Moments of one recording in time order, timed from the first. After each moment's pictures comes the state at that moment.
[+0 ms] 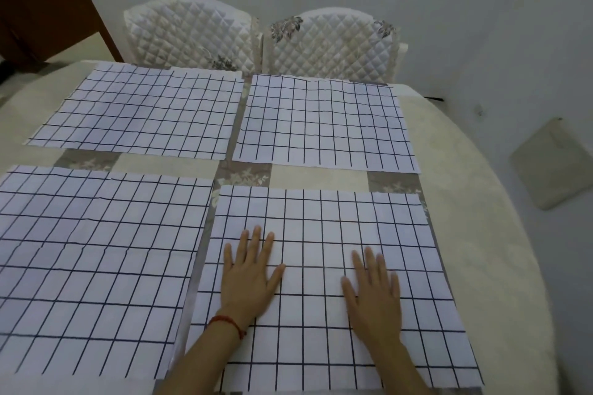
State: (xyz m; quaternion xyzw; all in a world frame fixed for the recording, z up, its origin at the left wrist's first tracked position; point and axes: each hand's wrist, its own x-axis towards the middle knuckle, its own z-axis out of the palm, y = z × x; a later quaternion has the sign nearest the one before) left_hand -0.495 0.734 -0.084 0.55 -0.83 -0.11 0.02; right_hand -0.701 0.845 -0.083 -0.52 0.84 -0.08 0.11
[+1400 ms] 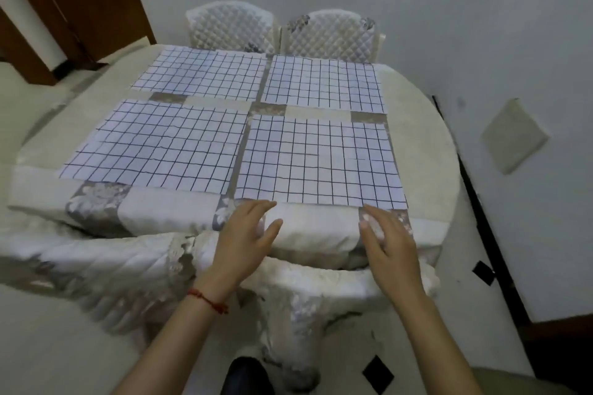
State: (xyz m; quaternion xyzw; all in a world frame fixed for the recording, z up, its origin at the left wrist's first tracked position) left_hand -0.389 1.045 0.096 0.50 -0.78 -0.24 0.31; right_hand -0.603 1.133 0.103 -0.53 0.73 -0.41 0.14
